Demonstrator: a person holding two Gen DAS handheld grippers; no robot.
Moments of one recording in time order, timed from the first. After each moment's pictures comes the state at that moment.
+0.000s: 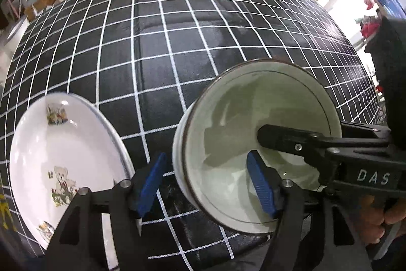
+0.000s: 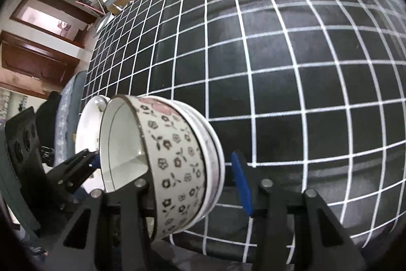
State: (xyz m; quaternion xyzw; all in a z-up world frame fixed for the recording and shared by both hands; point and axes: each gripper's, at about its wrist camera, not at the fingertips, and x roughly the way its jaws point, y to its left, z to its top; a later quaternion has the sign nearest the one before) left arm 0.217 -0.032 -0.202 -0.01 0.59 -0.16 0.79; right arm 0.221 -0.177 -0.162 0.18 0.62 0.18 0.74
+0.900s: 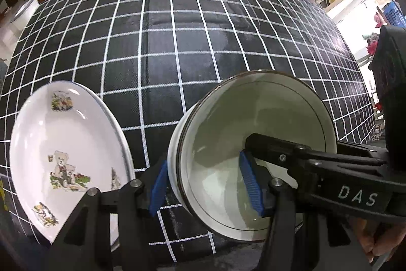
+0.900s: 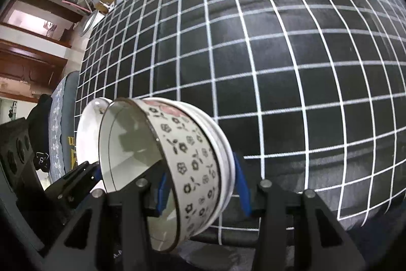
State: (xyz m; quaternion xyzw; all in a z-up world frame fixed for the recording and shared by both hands) left arm 0.218 -0.021 -0.177 -0.05 0.60 -0.13 0.78; right arm 0.227 -0.154 -0.135 0.15 0.64 0.14 0.74
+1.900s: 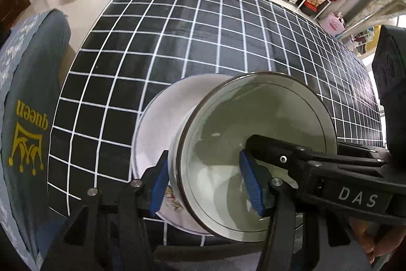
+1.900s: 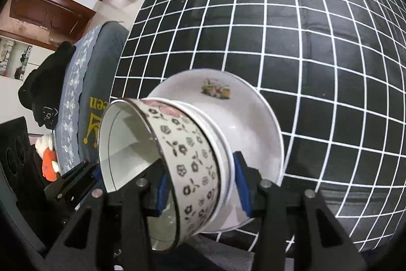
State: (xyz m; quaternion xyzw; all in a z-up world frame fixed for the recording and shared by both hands) left arm 0.194 0.149 -0.150 -0.13 0.59 -0.01 0.80; right arm 0.243 0.033 -0.136 0.07 0.66 0.25 0.70
